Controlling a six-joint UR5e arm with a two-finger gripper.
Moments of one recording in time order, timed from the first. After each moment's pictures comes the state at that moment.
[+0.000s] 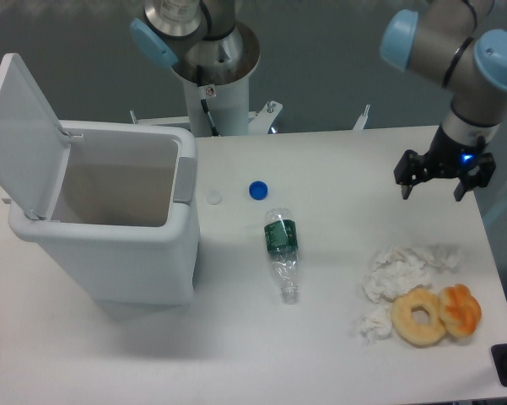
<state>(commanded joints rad) 2.99 -1.98 -1.48 -1.19 1.43 1.01</state>
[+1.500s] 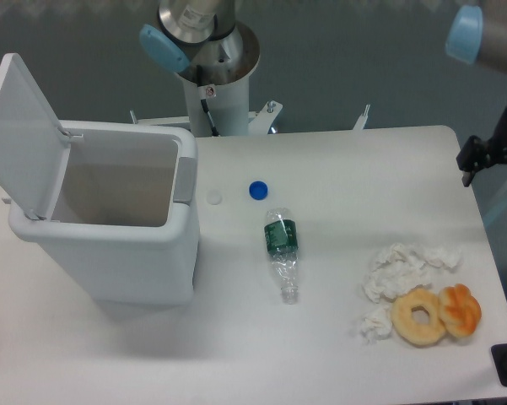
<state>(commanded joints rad) 3.07 -2.12 -1.33 -1.19 1.37 1.14</state>
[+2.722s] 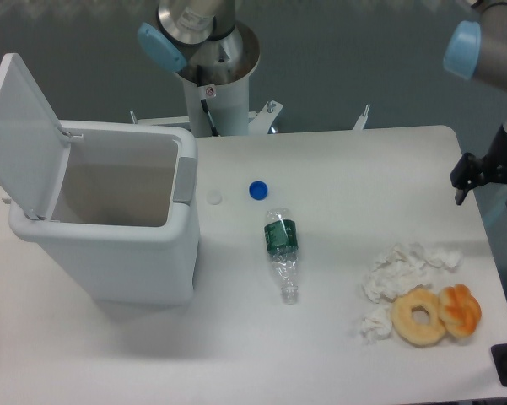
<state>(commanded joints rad) 3.03 -2.11 -1.34 -1.17 1.31 1.09</state>
